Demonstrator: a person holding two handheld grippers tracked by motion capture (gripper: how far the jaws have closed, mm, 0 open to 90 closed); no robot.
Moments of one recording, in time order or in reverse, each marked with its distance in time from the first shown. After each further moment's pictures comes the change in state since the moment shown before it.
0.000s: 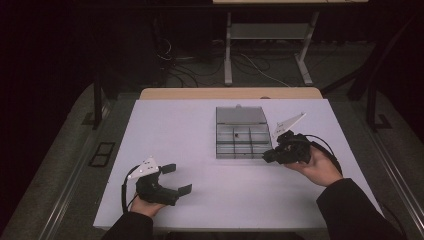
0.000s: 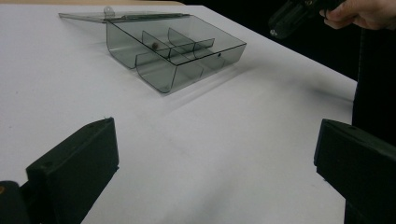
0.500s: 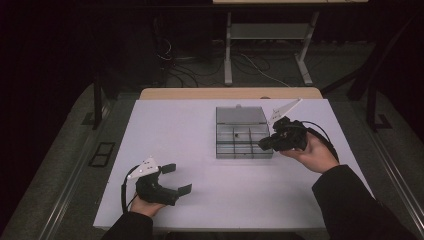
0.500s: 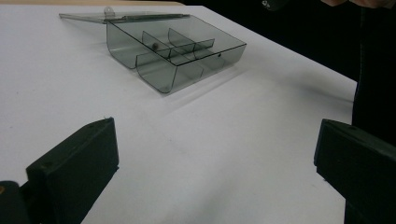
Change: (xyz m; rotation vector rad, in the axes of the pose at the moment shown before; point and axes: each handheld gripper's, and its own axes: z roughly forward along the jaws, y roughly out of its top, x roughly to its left) left arm 0.000 0.000 -0.001 -0.001 -0.001 0.001; right arm -0.009 0.033 -0.011 -0.021 -0.016 -0.025
